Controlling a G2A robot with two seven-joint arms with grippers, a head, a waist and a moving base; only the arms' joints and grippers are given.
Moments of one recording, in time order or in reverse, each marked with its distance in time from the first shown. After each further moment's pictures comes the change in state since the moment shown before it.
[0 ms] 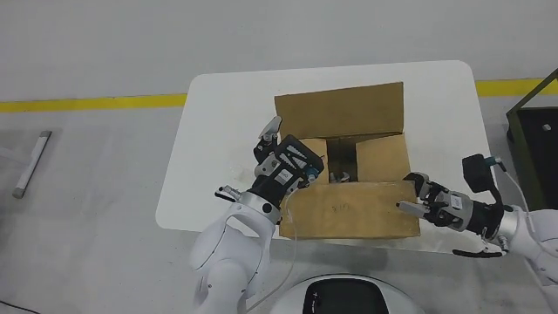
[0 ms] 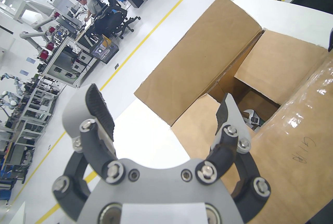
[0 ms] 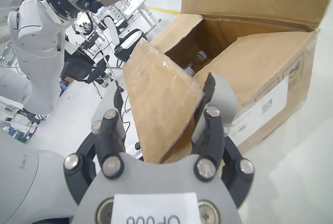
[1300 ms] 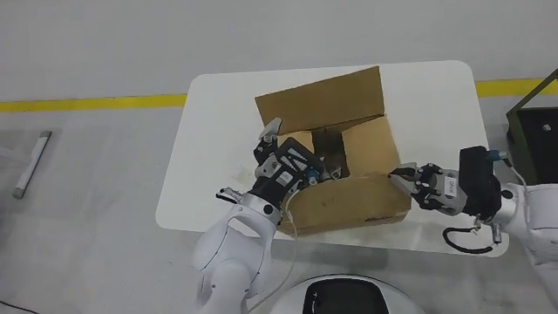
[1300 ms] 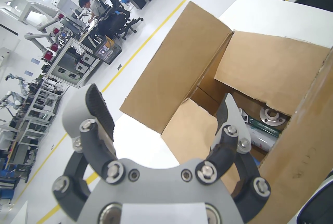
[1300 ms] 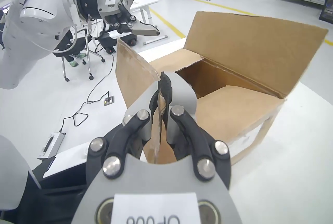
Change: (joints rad) left arm 0.006 0.006 0.008 0.020 0.042 0.015 0.031; right arm 0.111 0.006 -0.025 -0.088 -0.402 -0.159 -0.305
